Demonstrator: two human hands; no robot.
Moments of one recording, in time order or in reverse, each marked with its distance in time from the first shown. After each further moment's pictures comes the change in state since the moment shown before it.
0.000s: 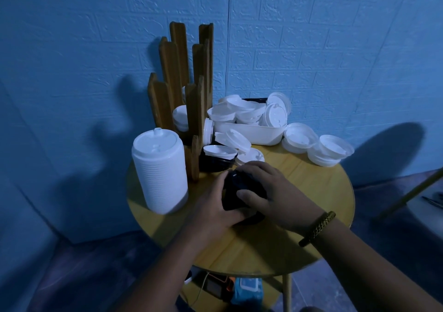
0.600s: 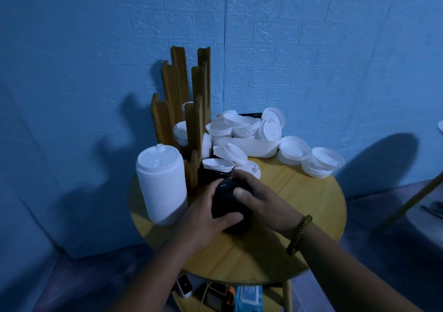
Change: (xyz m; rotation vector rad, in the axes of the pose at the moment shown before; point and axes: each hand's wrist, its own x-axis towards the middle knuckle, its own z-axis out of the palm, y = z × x) left_hand -0.003 0.007 -0.021 0.068 -0.048 0.001; right_hand 0.008 -0.002 0.009 0.621 -0.034 0.096
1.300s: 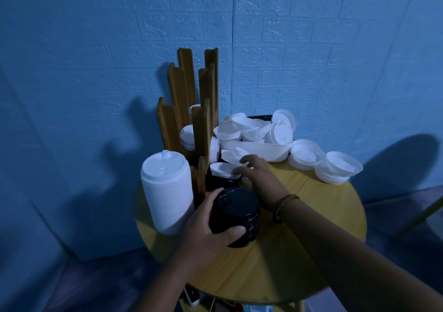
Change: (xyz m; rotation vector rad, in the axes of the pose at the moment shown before) left_hand -0.008 -0.016 0.001 -0.105 0.149 0.012; right_hand 0.083 0.028 -0.014 -0.845 0.133 -0.232
